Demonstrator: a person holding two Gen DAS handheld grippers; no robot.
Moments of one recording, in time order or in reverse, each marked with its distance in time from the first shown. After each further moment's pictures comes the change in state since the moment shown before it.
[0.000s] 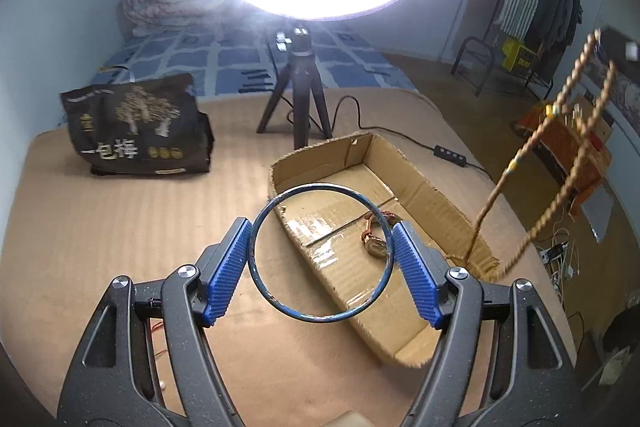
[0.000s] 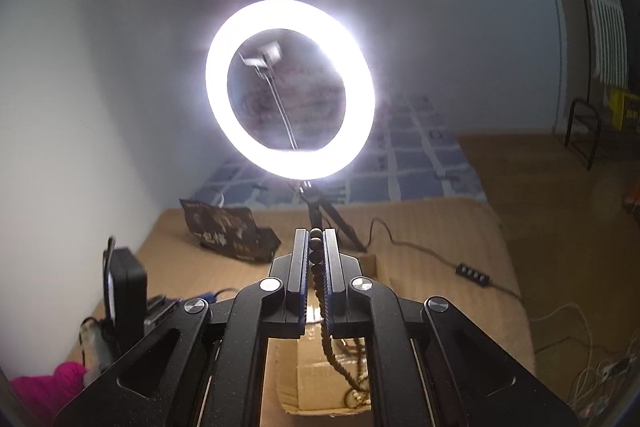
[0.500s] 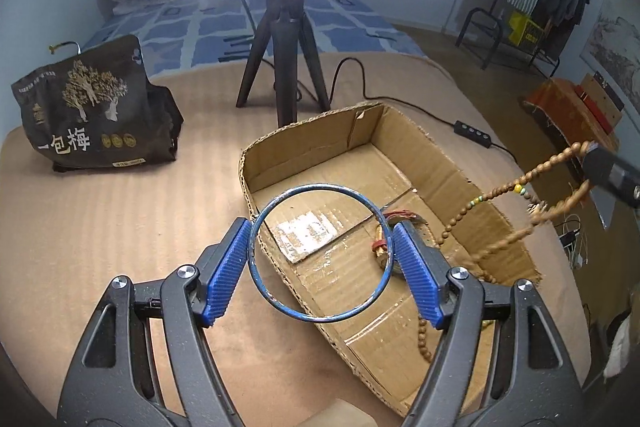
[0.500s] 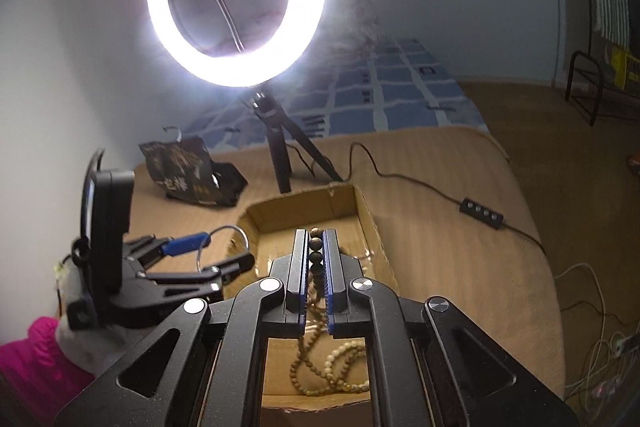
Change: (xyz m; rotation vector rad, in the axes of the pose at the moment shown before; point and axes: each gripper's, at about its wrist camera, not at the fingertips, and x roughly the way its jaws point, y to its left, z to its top) left arm 0.080 -0.007 0.006 0.007 0.102 0.008; right arm 0.069 -0.049 -0.064 0.040 0.154 -0.027
